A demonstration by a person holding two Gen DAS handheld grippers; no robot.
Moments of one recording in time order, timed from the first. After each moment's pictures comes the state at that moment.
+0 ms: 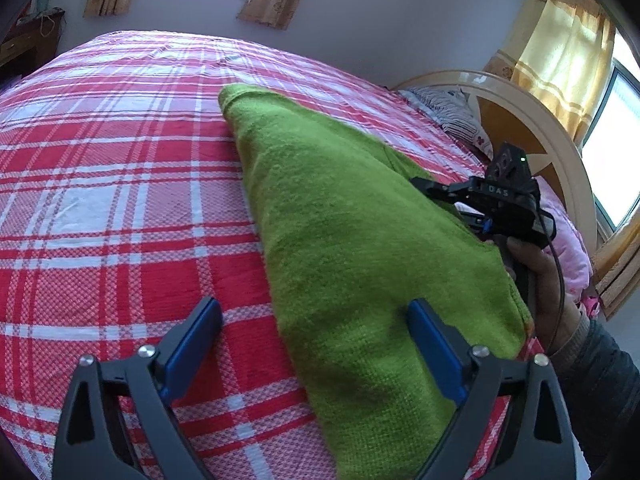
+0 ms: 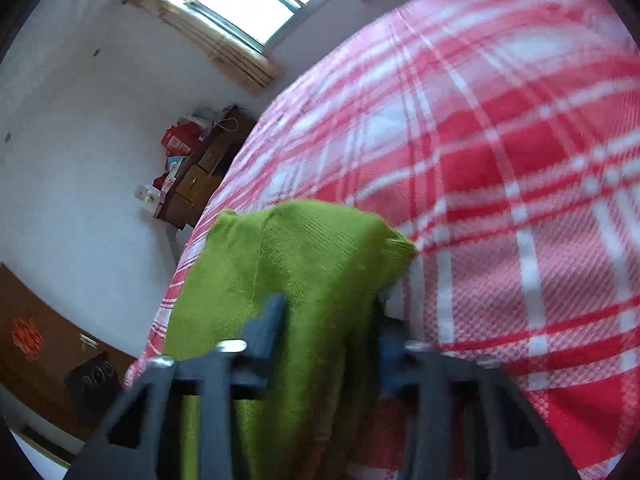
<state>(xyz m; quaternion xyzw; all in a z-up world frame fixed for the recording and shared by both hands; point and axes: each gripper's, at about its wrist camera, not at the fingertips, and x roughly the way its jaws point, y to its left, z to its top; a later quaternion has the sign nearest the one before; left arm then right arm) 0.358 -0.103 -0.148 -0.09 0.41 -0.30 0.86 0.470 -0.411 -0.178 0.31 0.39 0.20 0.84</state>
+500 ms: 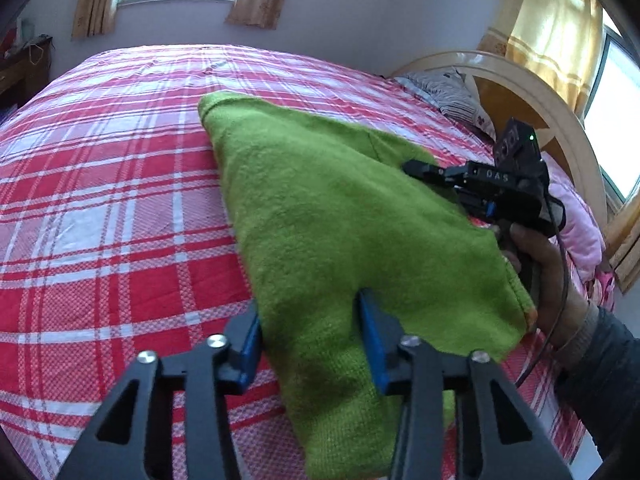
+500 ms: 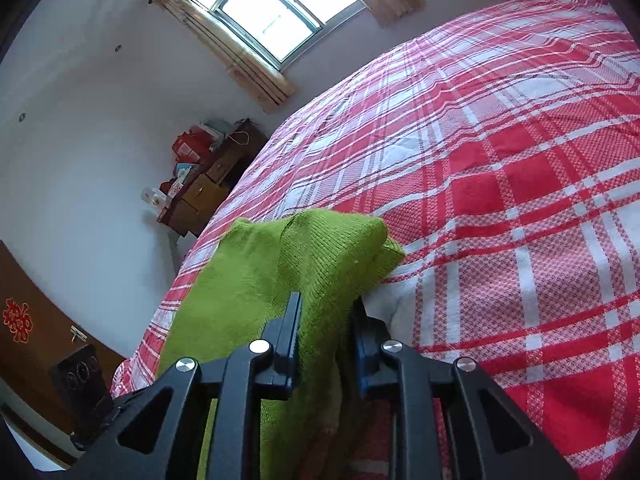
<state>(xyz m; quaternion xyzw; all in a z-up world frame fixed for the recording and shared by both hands) 0.347 -0.123 -0.134 -0.04 0.40 -0.29 0.87 0.456 -0.402 -0.163 0.28 0.34 0.20 0.88</state>
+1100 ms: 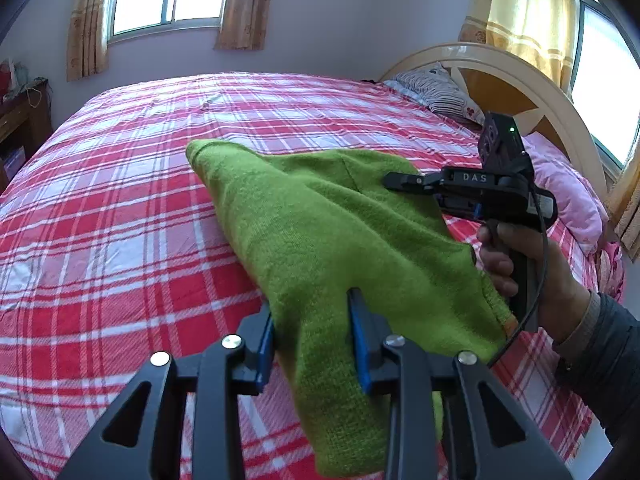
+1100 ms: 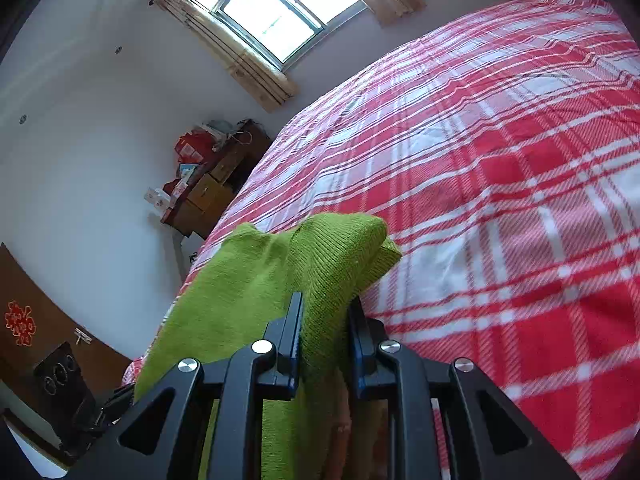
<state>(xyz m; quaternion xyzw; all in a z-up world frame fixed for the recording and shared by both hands) 0.309 -0.111 -0.096 0.02 0.37 -0.29 0.88 0.421 -0.374 -0.145 0.29 0.34 0.20 0.87</state>
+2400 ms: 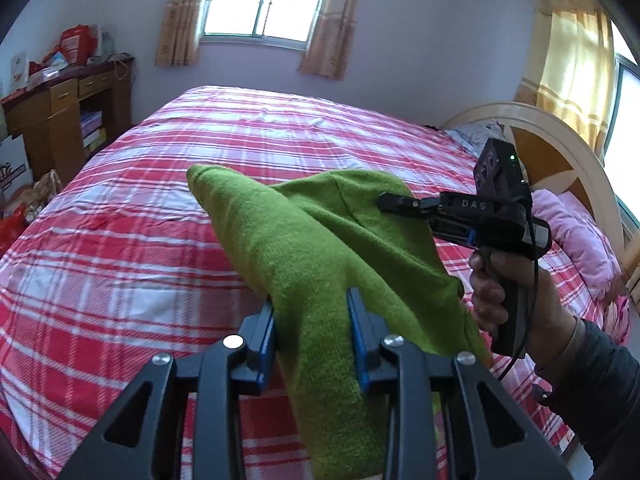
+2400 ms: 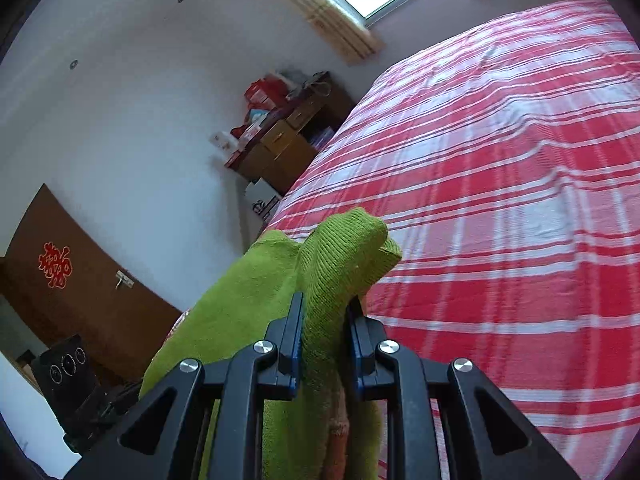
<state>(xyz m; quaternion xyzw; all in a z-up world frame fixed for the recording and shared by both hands) 0.234 0.046 -0.080 -0.06 0.34 -0.18 0.92 0.399 -0.165 -0.126 0.25 0.35 0.33 0.84</state>
